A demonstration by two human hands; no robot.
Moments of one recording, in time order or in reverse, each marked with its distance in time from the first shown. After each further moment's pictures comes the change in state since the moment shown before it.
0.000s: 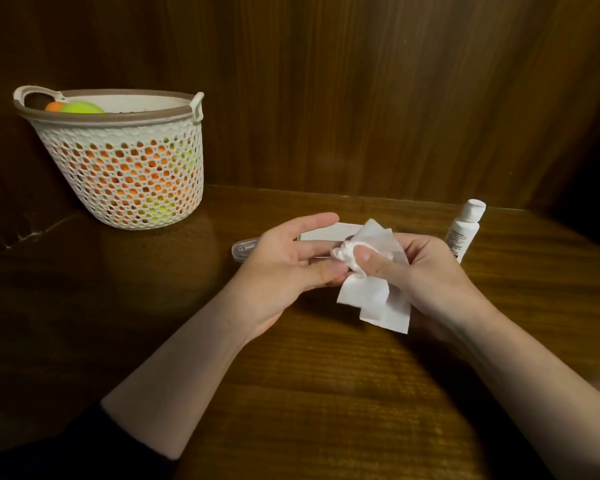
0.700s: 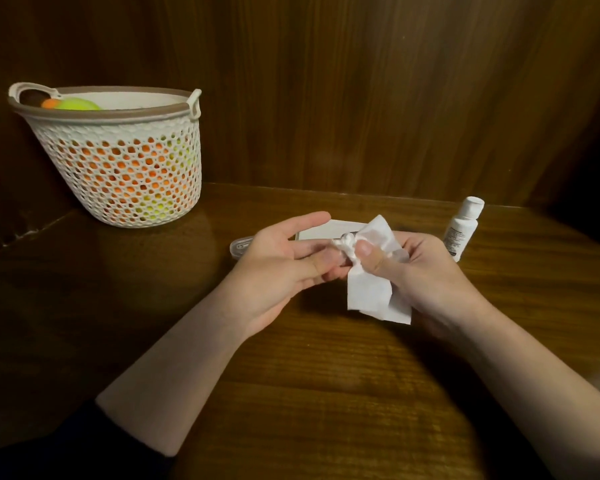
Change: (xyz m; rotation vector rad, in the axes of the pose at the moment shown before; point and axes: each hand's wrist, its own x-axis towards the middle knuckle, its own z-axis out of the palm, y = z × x) left_hand 0.000 0.002 0.000 -0.091 0.043 -0.065; right_hand 0.002 0.004 -0.003 0.004 -0.026 -0.003
